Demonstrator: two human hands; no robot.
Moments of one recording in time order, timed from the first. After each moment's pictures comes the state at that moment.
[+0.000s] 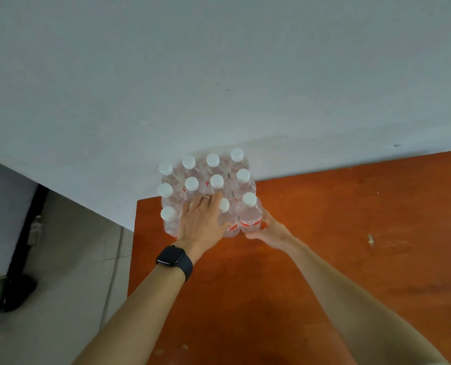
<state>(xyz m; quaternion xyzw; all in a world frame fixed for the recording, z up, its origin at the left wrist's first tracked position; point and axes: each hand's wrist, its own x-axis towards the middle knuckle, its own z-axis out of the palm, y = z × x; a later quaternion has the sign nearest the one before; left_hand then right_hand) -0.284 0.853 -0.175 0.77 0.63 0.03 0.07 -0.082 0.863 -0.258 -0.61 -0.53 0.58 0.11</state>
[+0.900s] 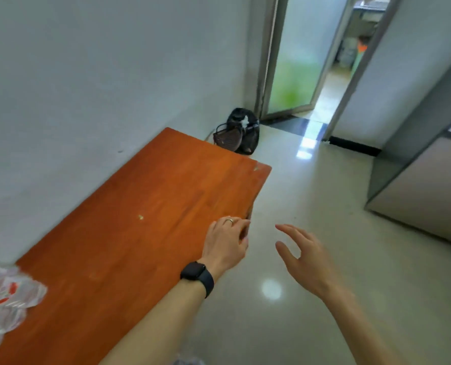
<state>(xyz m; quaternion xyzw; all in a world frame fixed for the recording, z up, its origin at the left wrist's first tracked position) 0.155 0.529 -0.167 0.96 0.18 0.00 0.20 0.233 0.328 -0.147 -0.90 -0.30 0.11 0.30</state>
